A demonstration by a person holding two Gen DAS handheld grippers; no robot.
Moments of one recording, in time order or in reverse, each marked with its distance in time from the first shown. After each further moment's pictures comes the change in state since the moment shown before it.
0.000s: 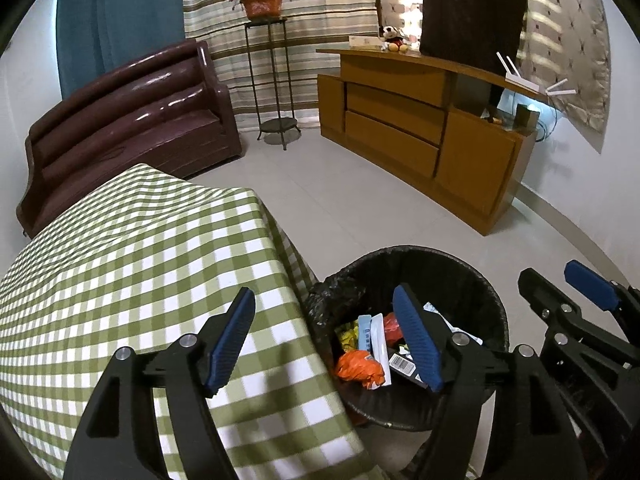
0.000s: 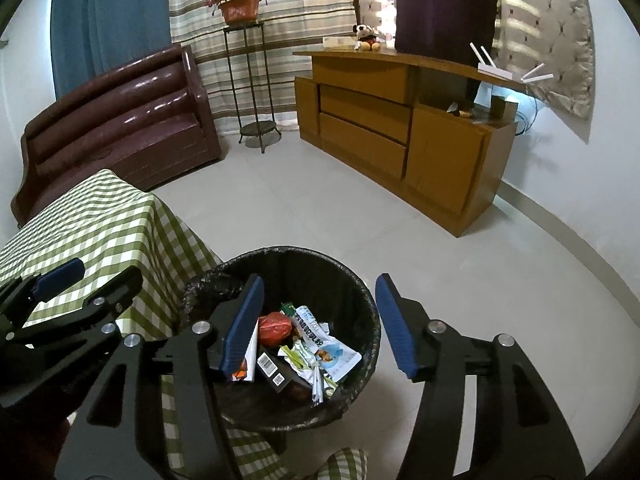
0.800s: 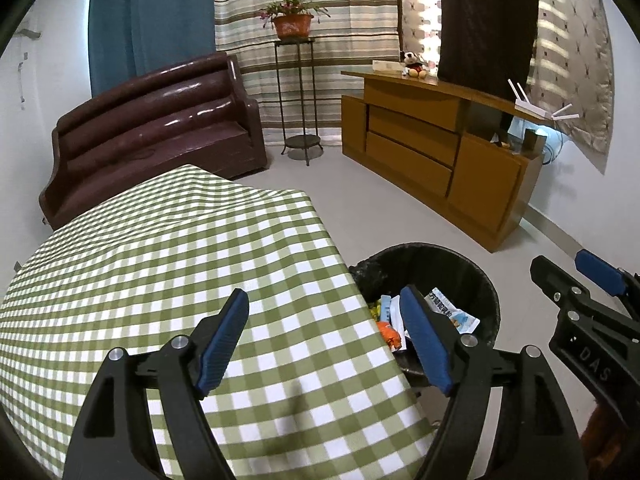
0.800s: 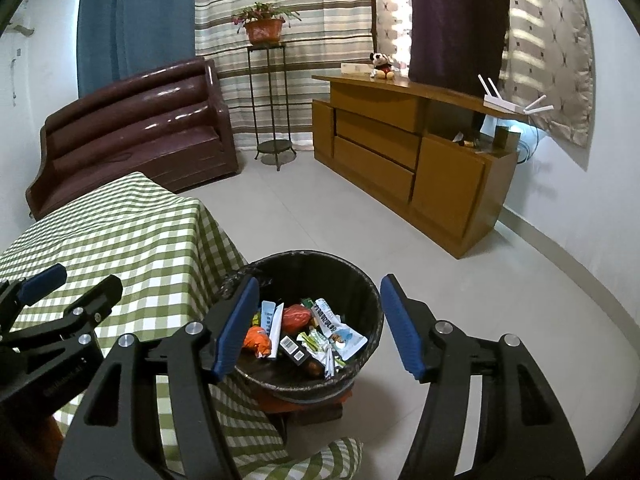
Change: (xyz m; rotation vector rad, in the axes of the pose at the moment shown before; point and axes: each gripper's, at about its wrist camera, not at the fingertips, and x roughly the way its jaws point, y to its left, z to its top) left arm -0.082 0.025 -0.036 -0.057 -0.072 0.055; right arm -0.076 0.020 -0.016 -0.064 -0.081 0.030
